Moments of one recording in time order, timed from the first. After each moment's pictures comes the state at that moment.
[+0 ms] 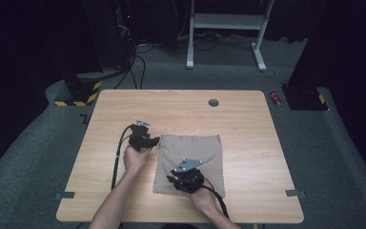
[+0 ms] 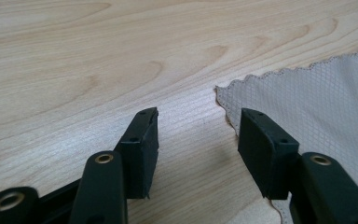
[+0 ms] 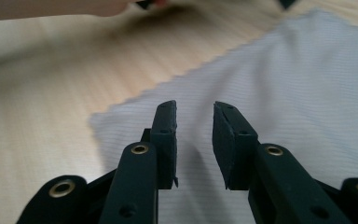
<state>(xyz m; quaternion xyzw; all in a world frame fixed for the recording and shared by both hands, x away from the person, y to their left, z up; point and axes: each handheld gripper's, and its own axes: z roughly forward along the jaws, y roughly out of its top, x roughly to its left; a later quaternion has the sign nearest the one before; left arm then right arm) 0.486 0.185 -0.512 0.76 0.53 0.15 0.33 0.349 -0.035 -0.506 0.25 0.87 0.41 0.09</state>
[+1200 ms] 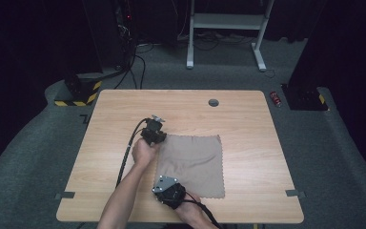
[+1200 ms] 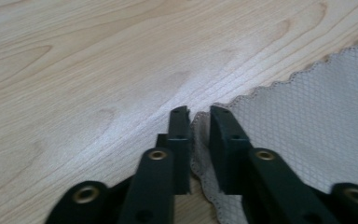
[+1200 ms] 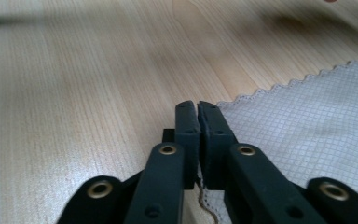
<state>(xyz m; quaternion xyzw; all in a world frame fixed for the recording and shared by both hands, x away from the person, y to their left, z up) 0.511 0.142 -0.506 0.81 0.49 0.16 0.28 0.312 0.014 -0.522 0.16 0.91 0.37 0.12</state>
